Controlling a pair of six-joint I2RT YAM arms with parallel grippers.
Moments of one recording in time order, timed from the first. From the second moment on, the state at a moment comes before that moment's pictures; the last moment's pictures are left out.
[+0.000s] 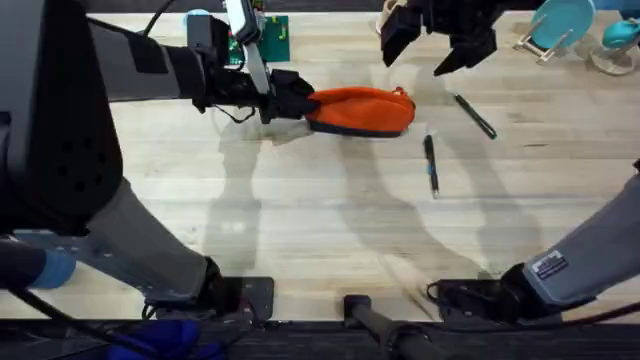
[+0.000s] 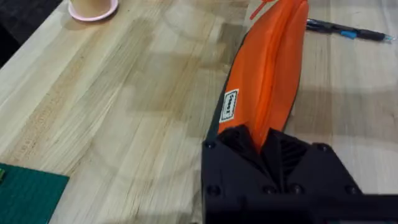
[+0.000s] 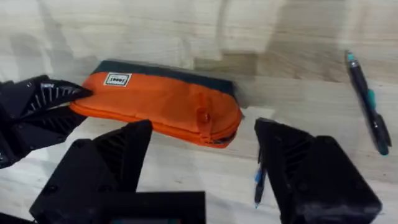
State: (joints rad) left arm 0.00 1.84 0.98 -0.17 1.07 0.97; right arm 0.21 1.90 1.80 -1.20 -0.19 0.28
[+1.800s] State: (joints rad) left arm 0.00 1.84 0.98 -0.17 1.07 0.97; right arm 0.24 2.02 1.77 -1.18 -0.24 0.33
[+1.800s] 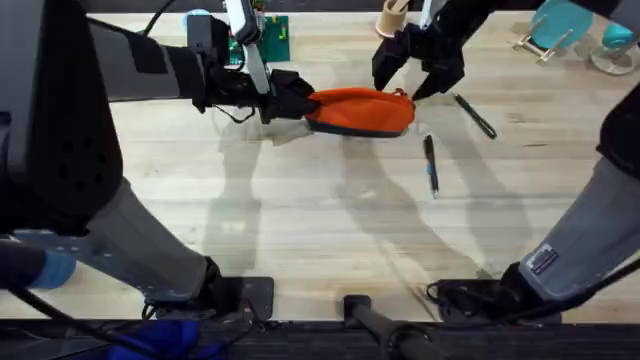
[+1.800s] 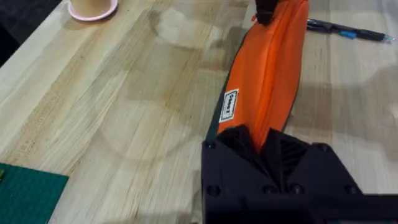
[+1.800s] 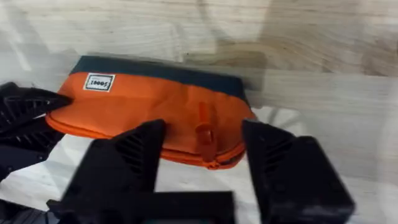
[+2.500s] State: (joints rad) left arm 0.00 1.84 0.98 -0.17 1.07 0.97; right arm 0.24 2.02 1.76 -1.18 -0.24 0.34
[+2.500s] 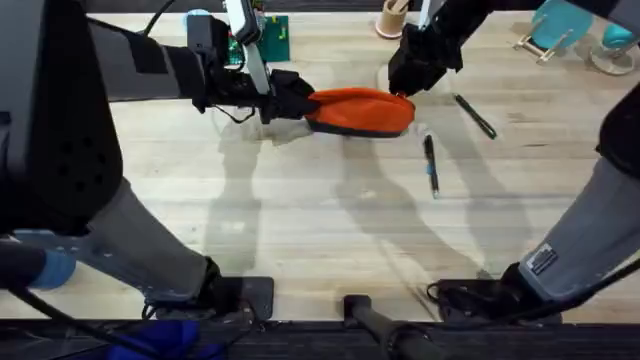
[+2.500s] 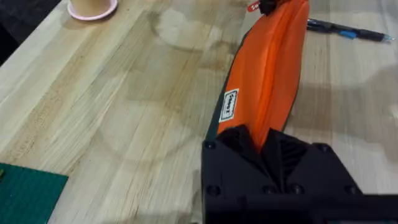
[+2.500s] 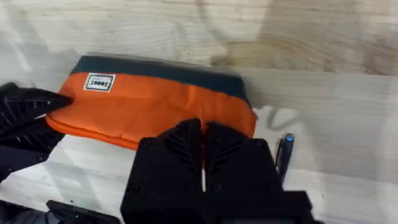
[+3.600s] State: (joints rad) left arm 0.00 1.84 0.98 -0.17 1.07 0.97; right arm 0.34 2.02 1.84 -1.20 -0.23 0.18
